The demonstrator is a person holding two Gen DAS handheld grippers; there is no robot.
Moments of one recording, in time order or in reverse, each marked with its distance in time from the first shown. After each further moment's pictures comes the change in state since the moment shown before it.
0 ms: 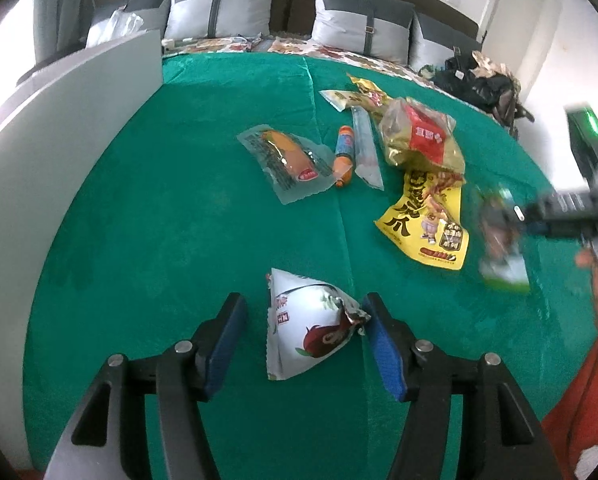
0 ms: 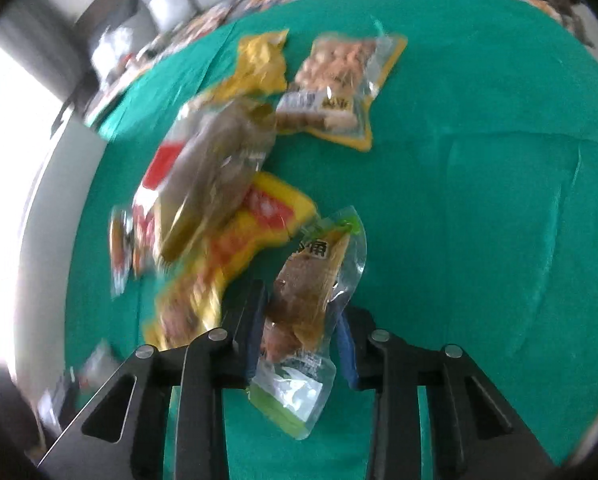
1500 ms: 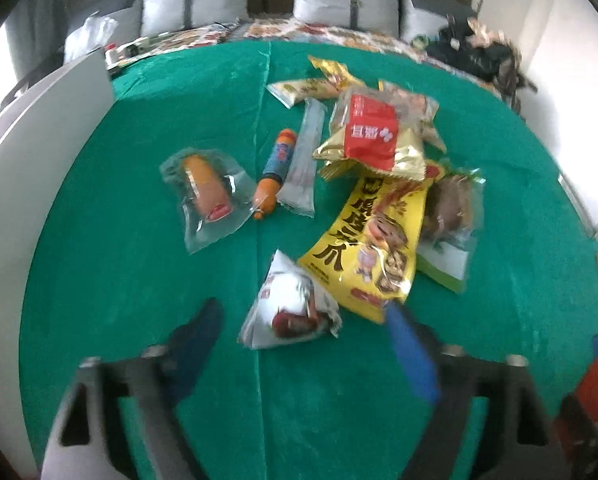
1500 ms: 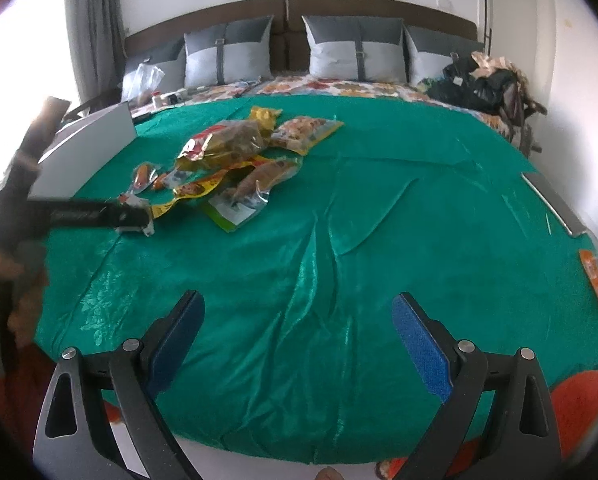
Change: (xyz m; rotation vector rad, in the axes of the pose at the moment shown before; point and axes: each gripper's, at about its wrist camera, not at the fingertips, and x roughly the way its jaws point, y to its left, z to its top) left arm 0.034 -0.070 0.039 0.103 0.108 0.067; right arm -0.090 0.012 -0.174 -0.187 -0.465 -0.240
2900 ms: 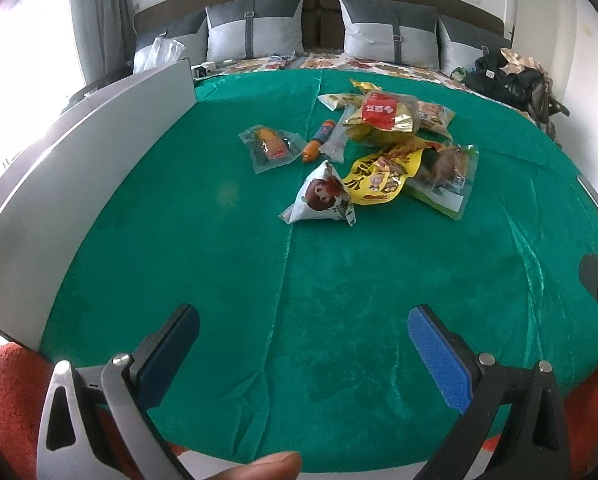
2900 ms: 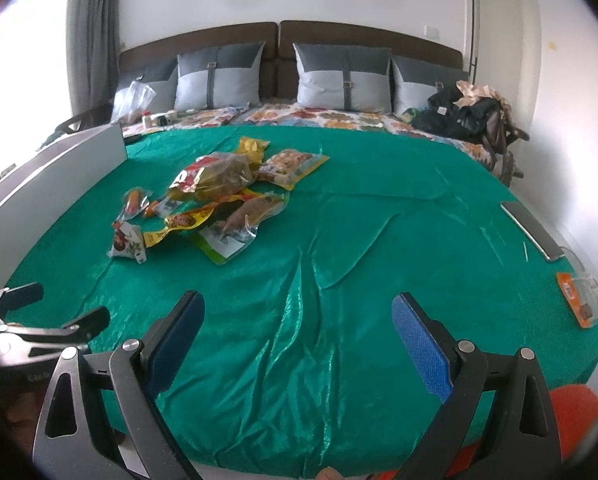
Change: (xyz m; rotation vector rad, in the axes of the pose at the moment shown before) left arm -0.060 -0.026 -0.101 -0.111 -0.162 0.194; right arm -0.013 0.009 0.010 -0.040 -0.096 -0.068
